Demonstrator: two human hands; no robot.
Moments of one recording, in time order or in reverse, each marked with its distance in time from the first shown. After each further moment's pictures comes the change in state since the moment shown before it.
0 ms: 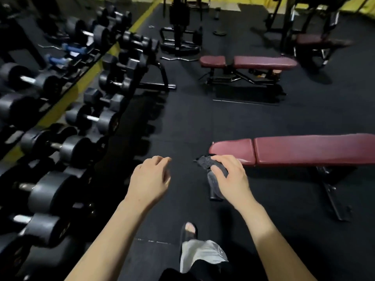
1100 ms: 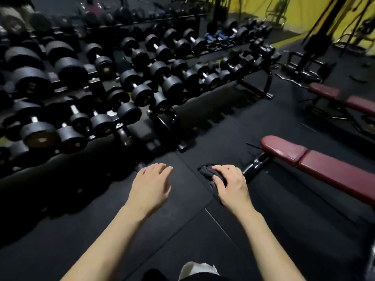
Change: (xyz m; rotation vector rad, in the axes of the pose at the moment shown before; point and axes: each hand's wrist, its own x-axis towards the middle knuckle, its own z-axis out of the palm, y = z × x) left_hand -0.661 0.398 0.056 0.136 0.131 -0.645; right_hand -0.516 0.062 -0.250 0.048 -0.501 -0.547
